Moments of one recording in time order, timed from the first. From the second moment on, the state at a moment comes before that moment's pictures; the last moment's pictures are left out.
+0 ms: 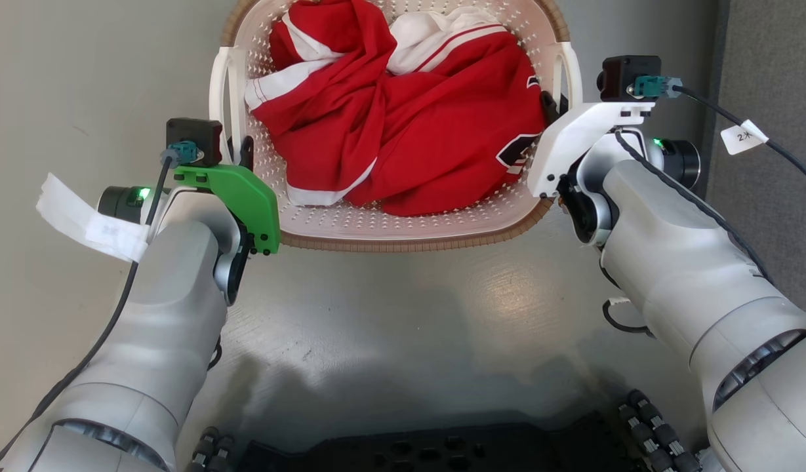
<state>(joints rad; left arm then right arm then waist) -0.94 0.01 -0.67 1.16 -0.61 0.01 -0.19 -1.00 -0.04 0.87 1.14 0.93 -0.12 -0.16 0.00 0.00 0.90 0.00</state>
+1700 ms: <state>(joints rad) -0.94 0.02 -0.67 1.19 -0.61 0.01 -0.25 -1.00 -0.06 0.90 1.17 0.95 -0.12 -0.23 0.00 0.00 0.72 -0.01</state>
